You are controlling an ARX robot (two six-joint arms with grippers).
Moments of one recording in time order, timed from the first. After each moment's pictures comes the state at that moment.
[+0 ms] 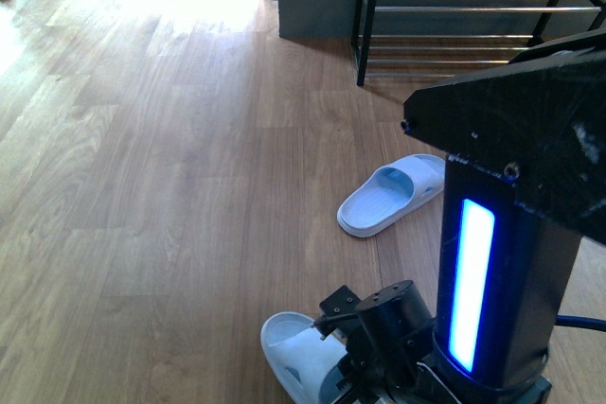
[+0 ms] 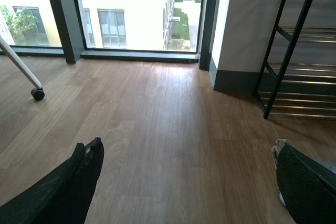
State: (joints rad) left arm 0.00 0.02 0.01 0.00 0.00 -0.01; right arm 0.50 2.75 0.88 1.01 0.06 -0.15
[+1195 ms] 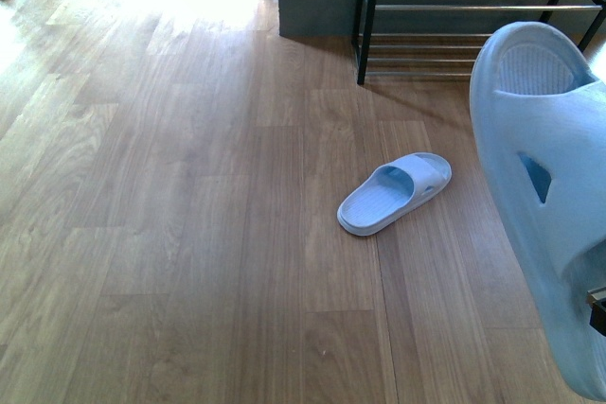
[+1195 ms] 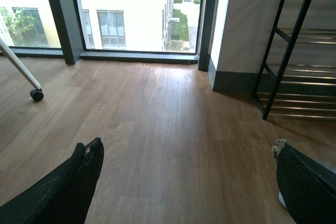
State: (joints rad) left arm 0.00 0.02 0.01 0.00 0.00 -0.01; right arm 0.25 1.73 0.06 1.40 0.11 -0.23
